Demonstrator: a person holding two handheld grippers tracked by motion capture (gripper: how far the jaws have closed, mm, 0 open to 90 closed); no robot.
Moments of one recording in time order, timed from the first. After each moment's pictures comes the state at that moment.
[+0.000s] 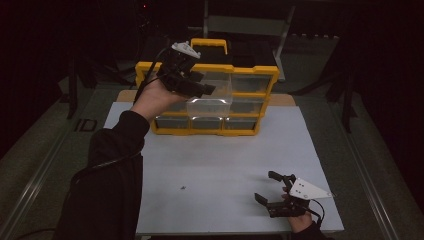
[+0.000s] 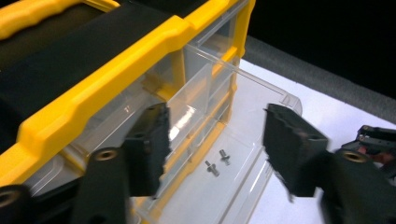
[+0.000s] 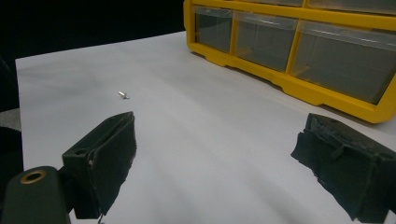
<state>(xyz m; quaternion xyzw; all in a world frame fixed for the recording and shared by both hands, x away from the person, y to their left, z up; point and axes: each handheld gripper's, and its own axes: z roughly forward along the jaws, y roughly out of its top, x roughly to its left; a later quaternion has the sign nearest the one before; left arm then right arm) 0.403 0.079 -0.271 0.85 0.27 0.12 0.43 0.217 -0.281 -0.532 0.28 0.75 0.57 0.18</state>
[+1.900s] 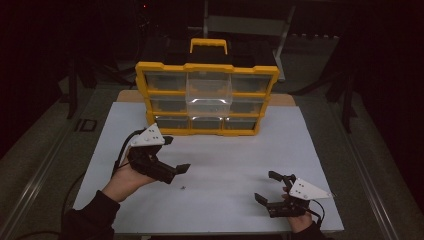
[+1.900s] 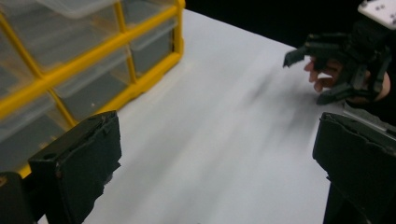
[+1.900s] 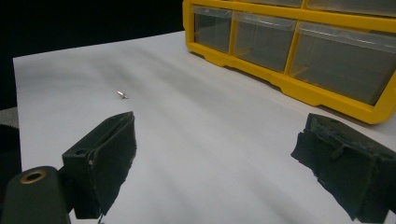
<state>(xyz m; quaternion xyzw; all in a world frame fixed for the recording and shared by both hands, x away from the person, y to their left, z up) 0.275 0.137 -0.404 0.85 0.26 0.08 0.46 0.216 -0.280 -0.532 0.28 0.75 0.57 0.18</state>
